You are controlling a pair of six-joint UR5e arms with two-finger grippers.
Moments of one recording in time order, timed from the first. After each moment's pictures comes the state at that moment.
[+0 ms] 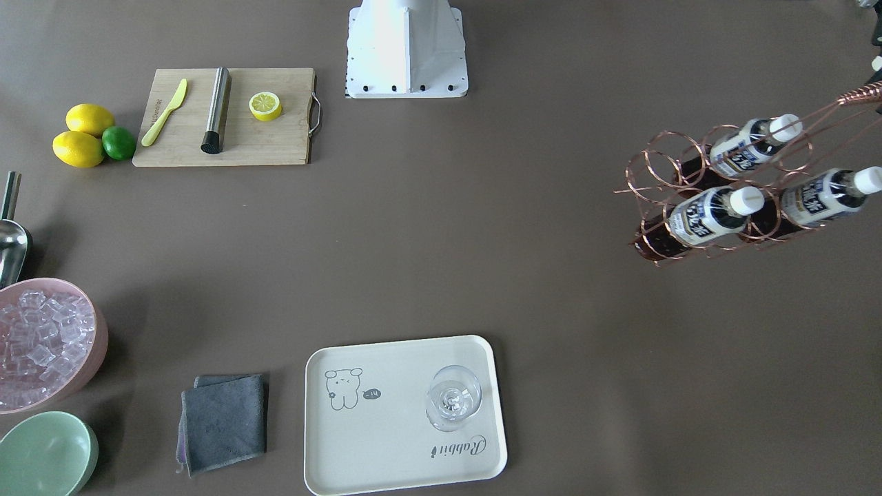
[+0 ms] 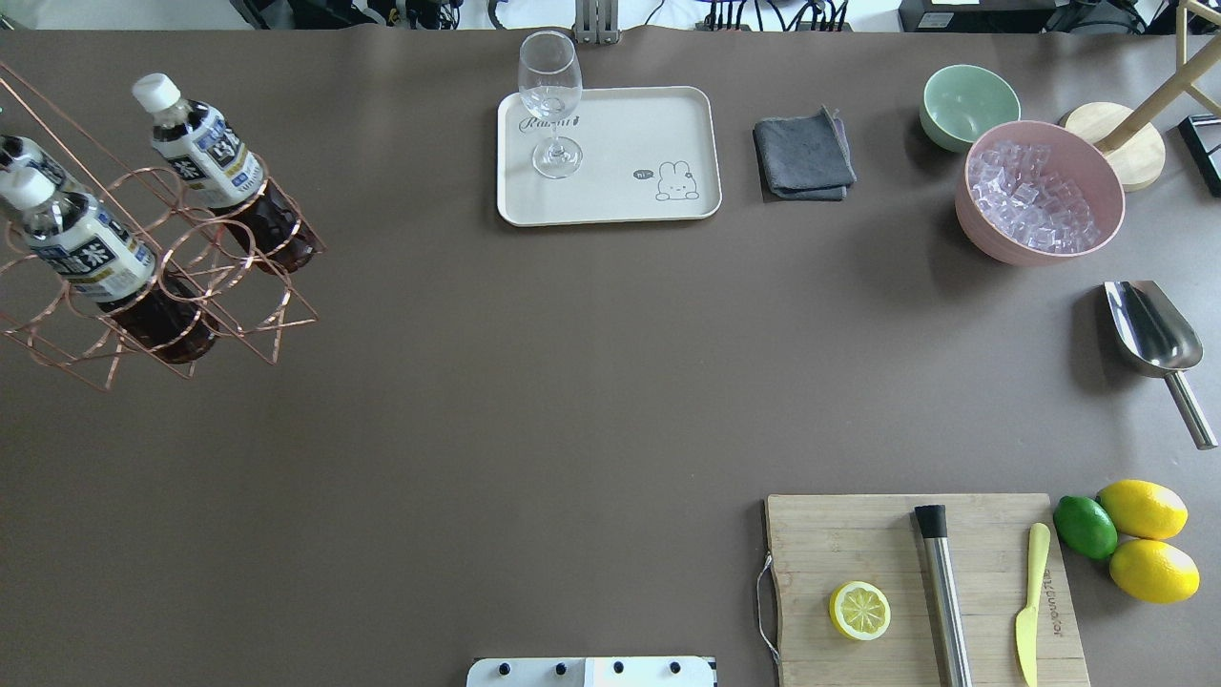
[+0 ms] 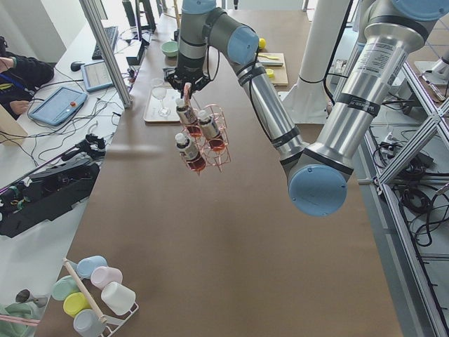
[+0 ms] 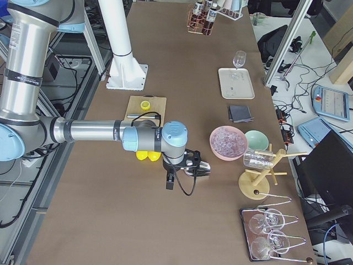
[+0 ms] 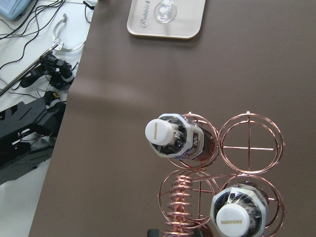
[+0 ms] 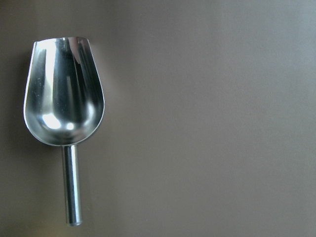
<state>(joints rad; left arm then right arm) -1.43 -1.97 -2.20 -1.11 -2.39 0.86 1.51 -1.84 1.86 -1.59 2.29 0.11</state>
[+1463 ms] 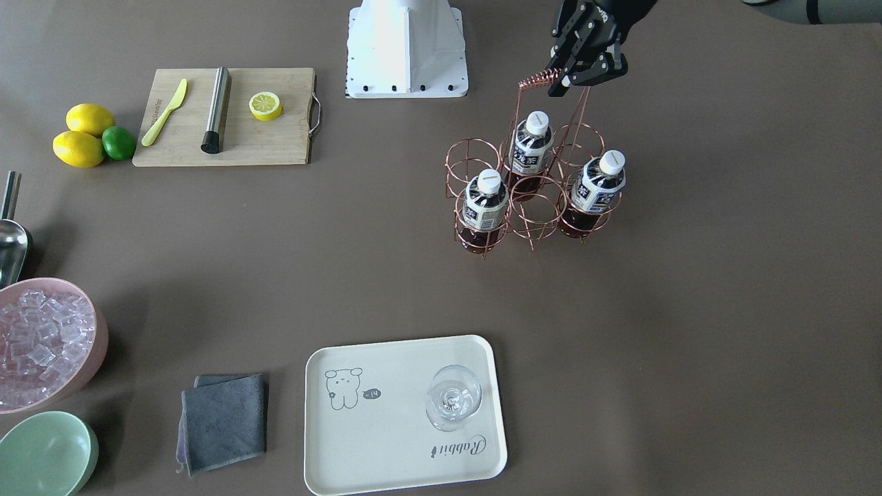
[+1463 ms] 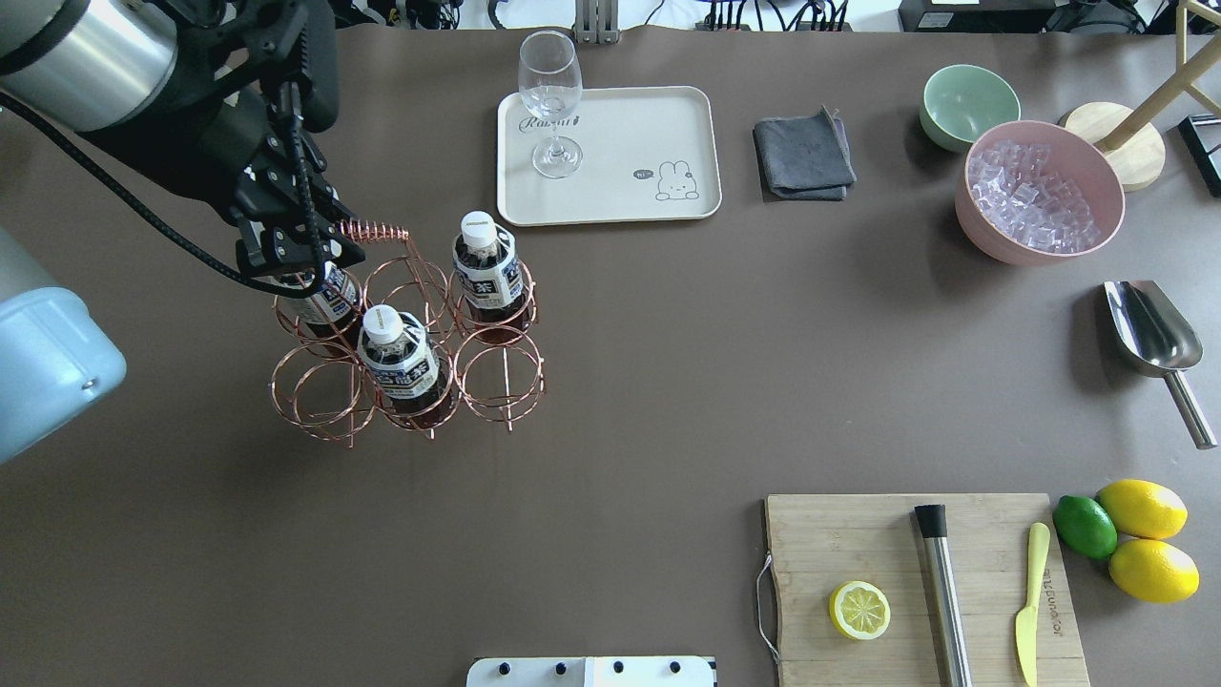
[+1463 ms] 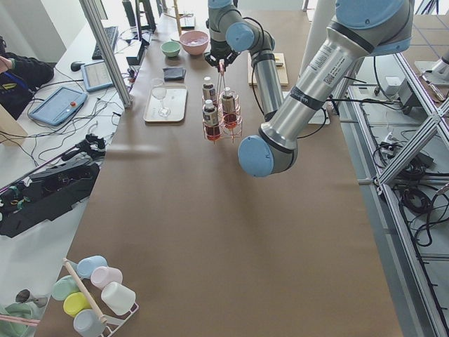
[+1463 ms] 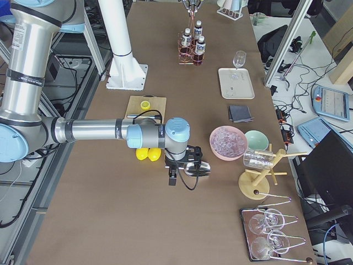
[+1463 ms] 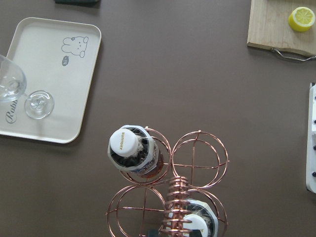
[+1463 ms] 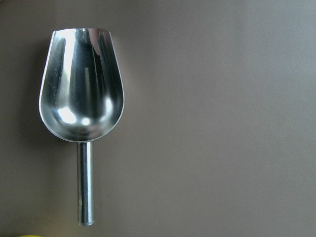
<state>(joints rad) -0.92 -2.22 -2.18 -1.19 -2.31 0.35 1.45 -1.83 1.87 -1.58 2.27 0.11</state>
